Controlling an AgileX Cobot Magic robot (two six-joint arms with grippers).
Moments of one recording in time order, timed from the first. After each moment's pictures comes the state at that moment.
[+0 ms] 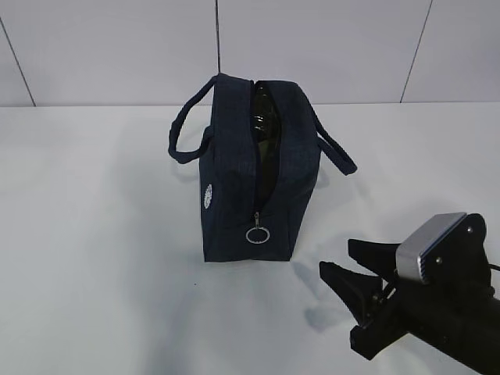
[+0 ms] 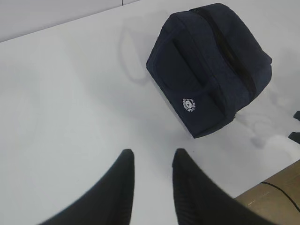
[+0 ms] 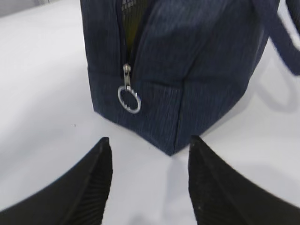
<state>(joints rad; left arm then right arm) -0.21 1.21 -1.56 -0.25 1.26 0.17 0.48 1.73 -0.20 -0.16 -1.14 0.00</state>
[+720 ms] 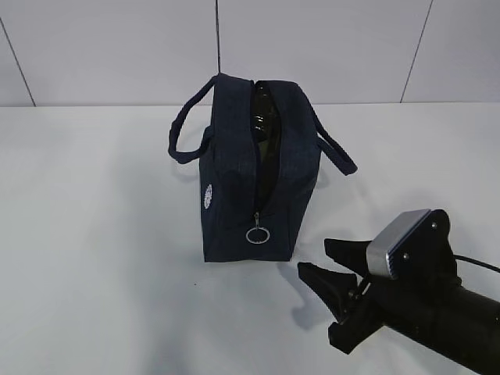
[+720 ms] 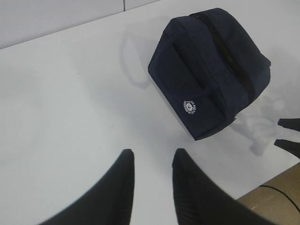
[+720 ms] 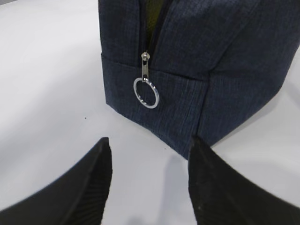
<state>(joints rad) -0.21 1.18 -1.56 -0.25 1.26 0.17 0.48 1.82 -0.27 -0.22 -1.15 -0.01</state>
